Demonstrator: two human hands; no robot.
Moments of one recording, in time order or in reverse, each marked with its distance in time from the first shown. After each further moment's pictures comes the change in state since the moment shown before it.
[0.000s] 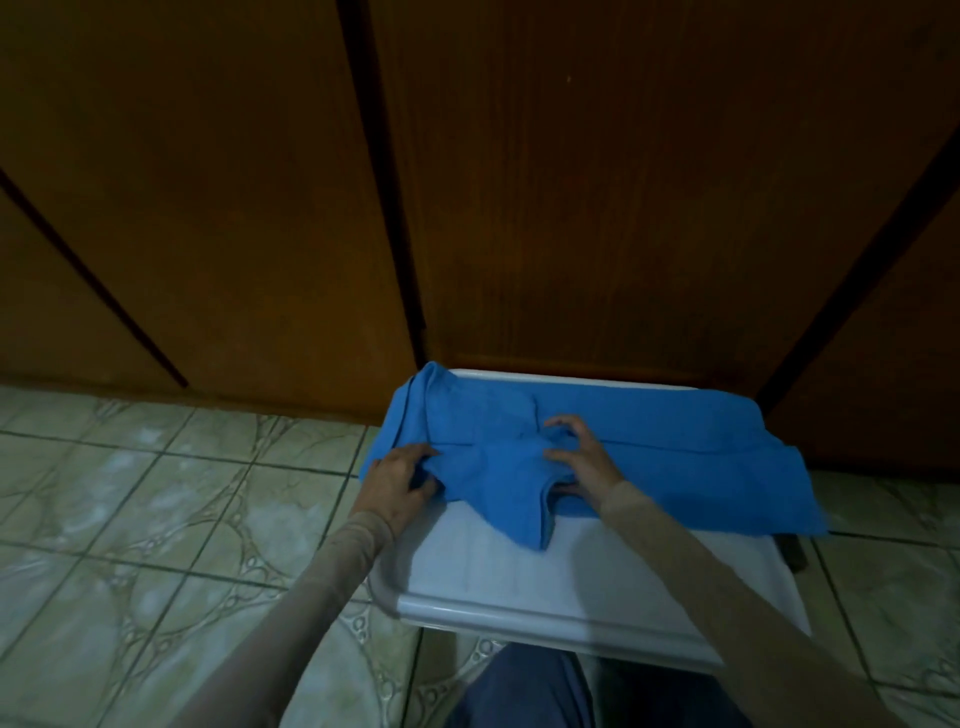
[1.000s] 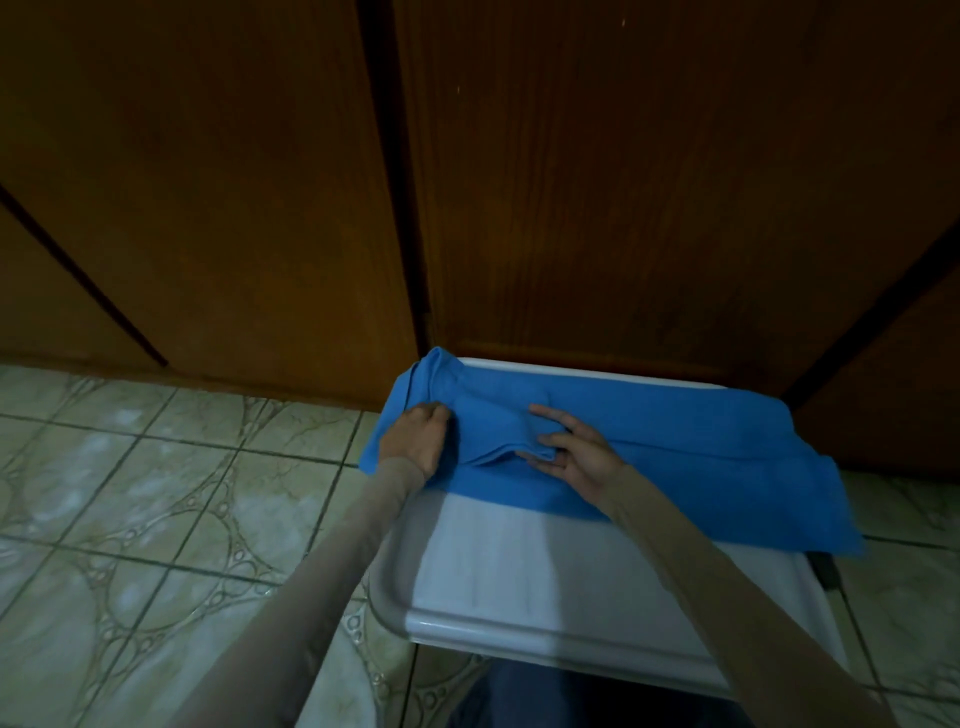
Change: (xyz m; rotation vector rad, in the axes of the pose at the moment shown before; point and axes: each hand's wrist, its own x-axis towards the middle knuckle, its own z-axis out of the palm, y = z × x) left_hand 0.065 0.014 0.001 -0.220 -0.056 -0.306; right_hand 0.028 -0.005 0.018 0.395 -0.097 0.175
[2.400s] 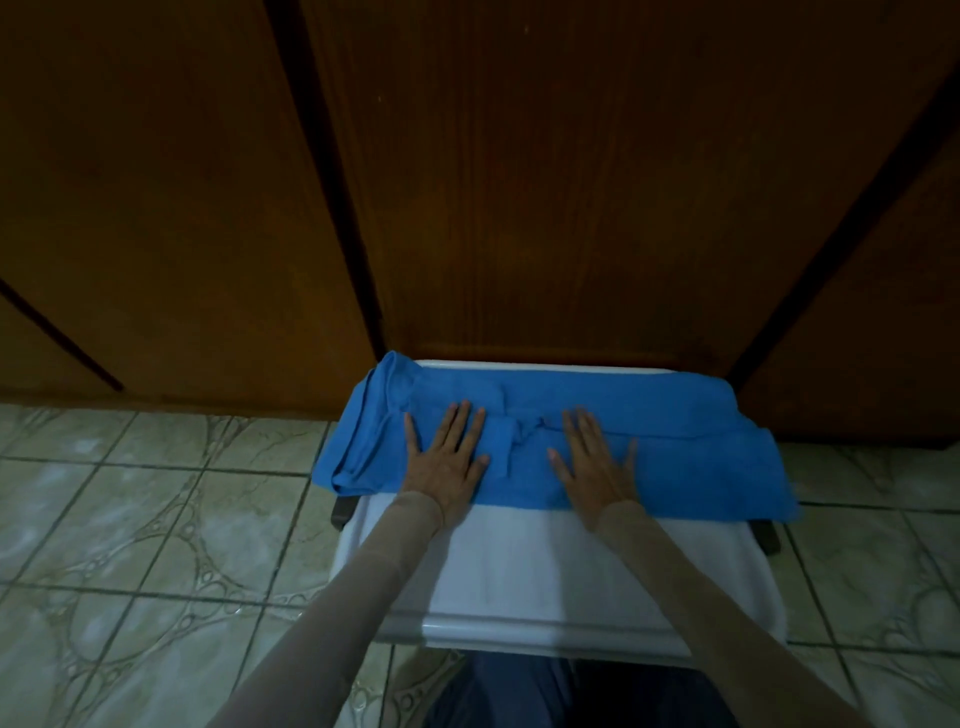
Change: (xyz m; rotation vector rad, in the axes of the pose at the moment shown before) left_hand -0.022 0.018 0.070 0.814 -0.034 0.409; right_hand -0.016 0.028 -0.075 -1.822 0.397 -0.186
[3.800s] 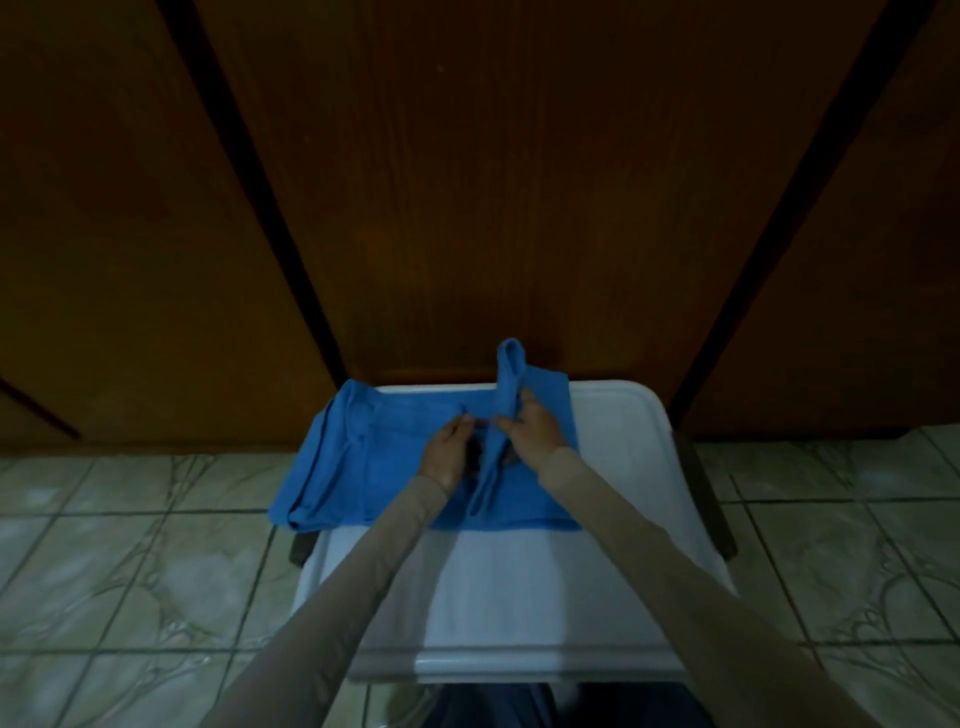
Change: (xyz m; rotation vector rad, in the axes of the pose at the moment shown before) left_hand 0.039 0.050 -0.042 -1.568 -0.029 -0.340; right_hand 0.021 -0.032 -0.076 1.105 -0.027 0.117
